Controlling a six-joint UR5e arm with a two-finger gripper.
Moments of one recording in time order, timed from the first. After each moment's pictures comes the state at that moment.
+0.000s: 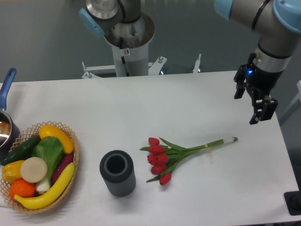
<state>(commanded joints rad) 2.80 -1.91 -1.30 -1.40 1.38 2.12</state>
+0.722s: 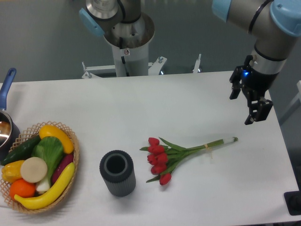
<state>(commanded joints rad) 2.81 -1.90 -1.36 -1.39 1.36 2.08</state>
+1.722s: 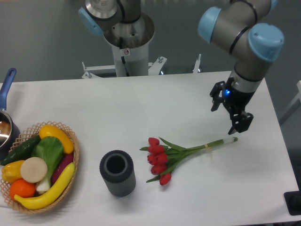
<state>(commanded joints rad) 2.75 -1.94 -1.55 -1.19 1.37 1.87</state>
